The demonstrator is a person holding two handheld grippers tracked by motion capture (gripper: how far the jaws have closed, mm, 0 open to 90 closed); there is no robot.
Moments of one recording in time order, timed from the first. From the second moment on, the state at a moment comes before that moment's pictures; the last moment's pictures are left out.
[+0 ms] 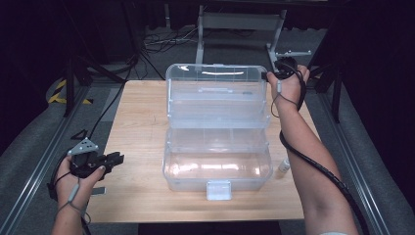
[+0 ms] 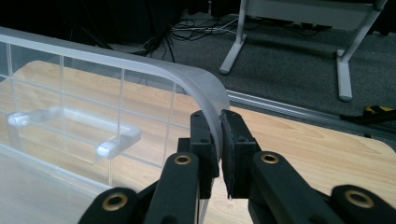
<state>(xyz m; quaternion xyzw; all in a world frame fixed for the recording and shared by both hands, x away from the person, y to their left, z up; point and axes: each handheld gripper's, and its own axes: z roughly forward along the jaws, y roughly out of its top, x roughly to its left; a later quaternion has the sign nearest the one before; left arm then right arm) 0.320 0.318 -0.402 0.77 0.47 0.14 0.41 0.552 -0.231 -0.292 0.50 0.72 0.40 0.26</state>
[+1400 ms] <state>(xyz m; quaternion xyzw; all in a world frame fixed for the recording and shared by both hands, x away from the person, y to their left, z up) 0.333 0.319 -0.418 0.77 0.47 0.11 0.40 0.595 -0.240 -0.340 0.55 0.70 0.42 0.18</state>
